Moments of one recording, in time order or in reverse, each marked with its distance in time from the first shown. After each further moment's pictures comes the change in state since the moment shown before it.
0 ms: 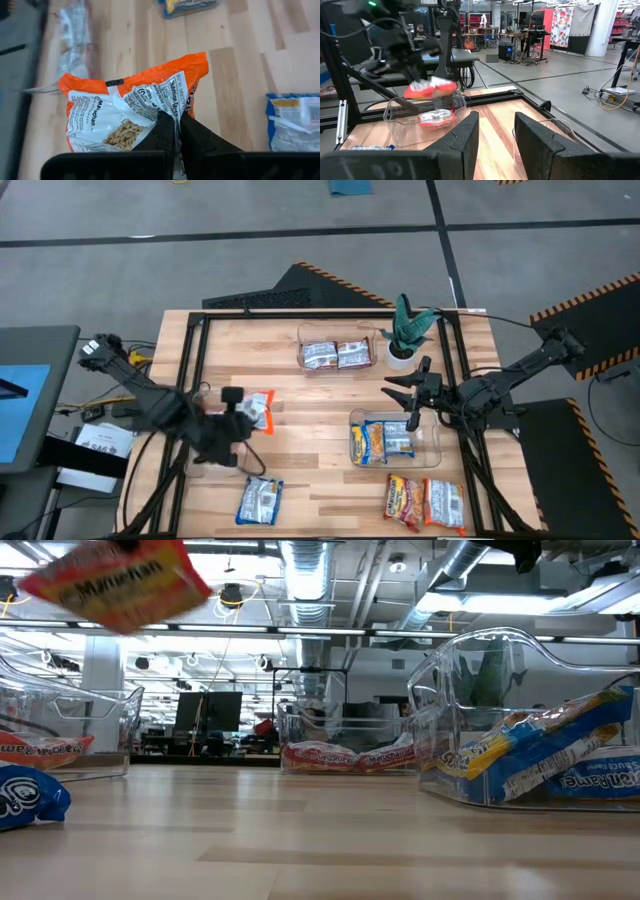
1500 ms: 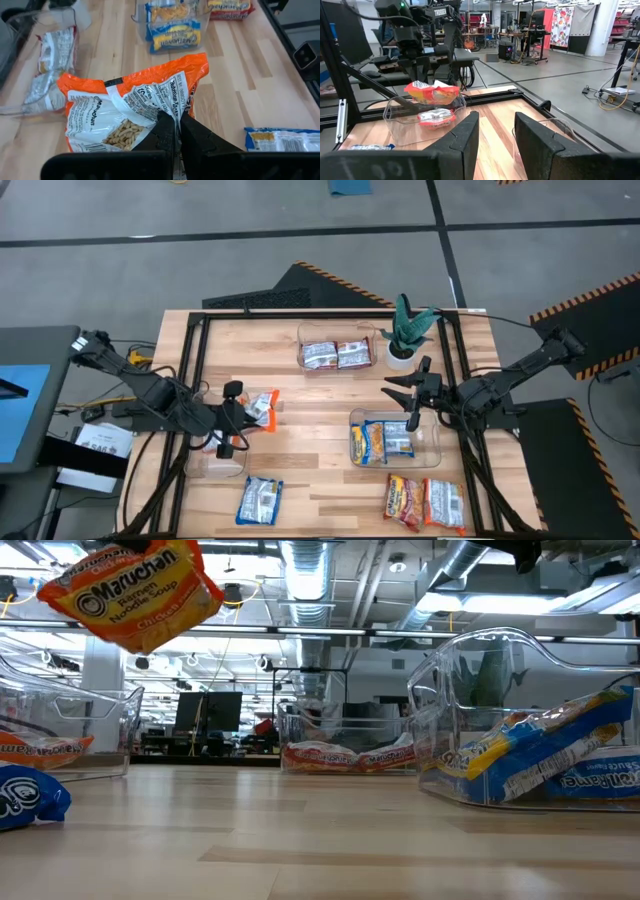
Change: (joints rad) left arm 0.078 -0.237 -0.267 0.361 0.106 0.085; right arm 0.000 0.000 0.000 -0.003 0.000 0.000
